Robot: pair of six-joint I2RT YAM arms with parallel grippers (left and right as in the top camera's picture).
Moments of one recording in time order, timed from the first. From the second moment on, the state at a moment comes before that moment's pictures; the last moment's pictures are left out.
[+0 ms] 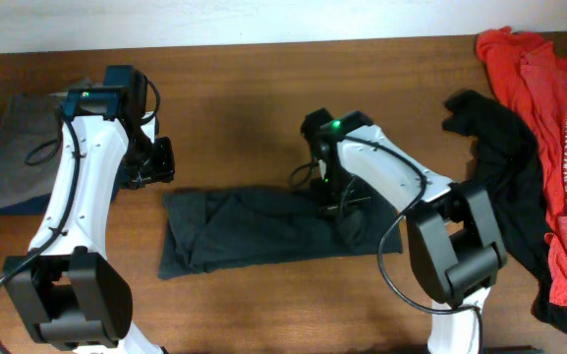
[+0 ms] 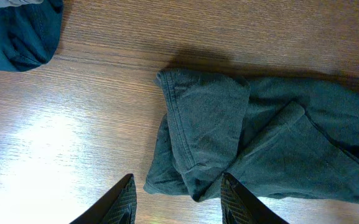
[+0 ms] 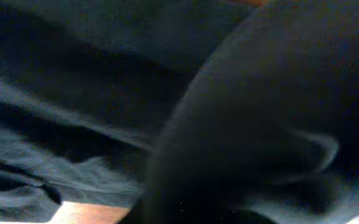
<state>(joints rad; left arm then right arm) -0.01 1.82 1.67 -1.38 -0.02 -0.18 0.48 2.05 1.54 -1.21 -0.05 0.28</state>
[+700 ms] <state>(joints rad) -0.01 1.82 1.67 -1.38 -0.02 -0.18 0.52 2.05 1.54 -1.19 -0.05 0.29</state>
